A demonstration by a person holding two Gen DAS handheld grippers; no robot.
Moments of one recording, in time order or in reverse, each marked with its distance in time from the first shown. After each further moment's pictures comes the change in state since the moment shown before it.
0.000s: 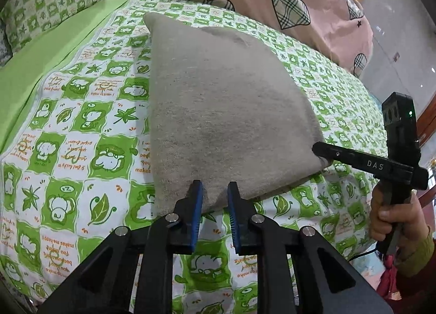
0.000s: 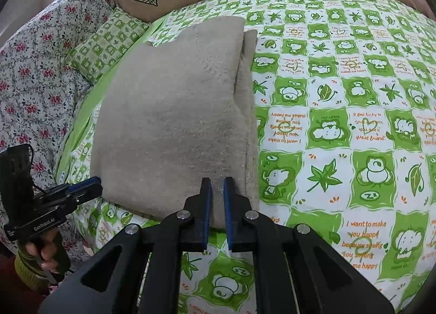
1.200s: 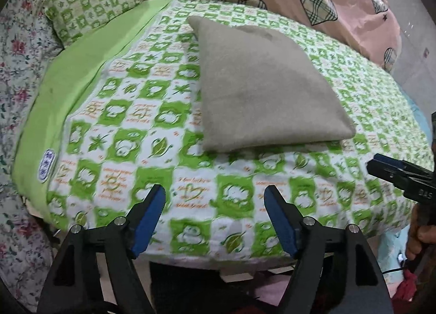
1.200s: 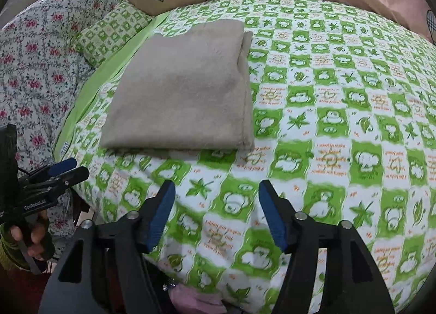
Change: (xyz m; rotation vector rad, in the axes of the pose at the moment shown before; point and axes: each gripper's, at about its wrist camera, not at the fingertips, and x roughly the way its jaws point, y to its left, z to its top) left arm -0.058 -0.007 -0.044 -0.031 0.020 0.261; right arm -0.061 0.032 -0.059 -0.049 0.014 -0.104
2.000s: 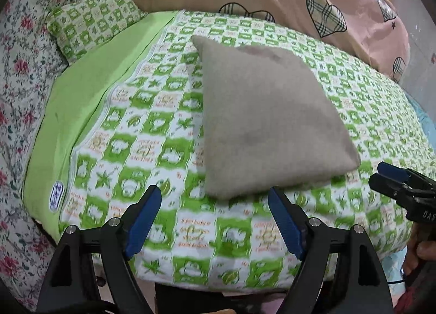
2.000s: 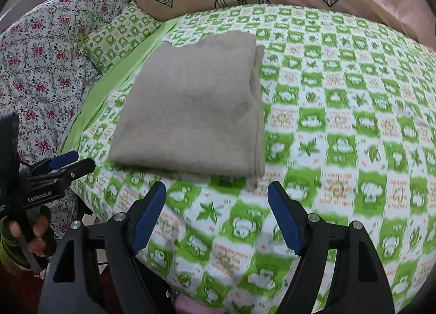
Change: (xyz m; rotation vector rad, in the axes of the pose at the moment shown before) left arm -0.001 -0.011 0.047 -0.005 -0.049 0.047; right arm 0.000 0.009 0.034 -0.034 -0.044 0.025
